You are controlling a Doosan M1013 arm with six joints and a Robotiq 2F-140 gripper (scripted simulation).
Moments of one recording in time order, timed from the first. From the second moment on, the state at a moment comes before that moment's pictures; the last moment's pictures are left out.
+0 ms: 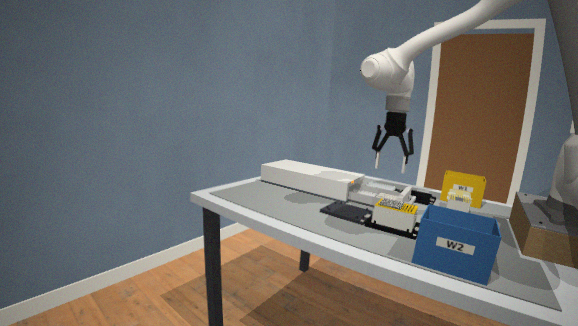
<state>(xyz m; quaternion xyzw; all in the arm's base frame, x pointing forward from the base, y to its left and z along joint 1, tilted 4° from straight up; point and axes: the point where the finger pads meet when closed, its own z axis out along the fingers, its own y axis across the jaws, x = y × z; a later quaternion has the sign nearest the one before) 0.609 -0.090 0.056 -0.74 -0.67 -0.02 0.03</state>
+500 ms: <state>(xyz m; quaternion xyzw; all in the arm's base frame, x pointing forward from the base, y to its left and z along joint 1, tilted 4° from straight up) 0.572 -0.086 0.047 -0.74 -0.67 -0.02 0.03</state>
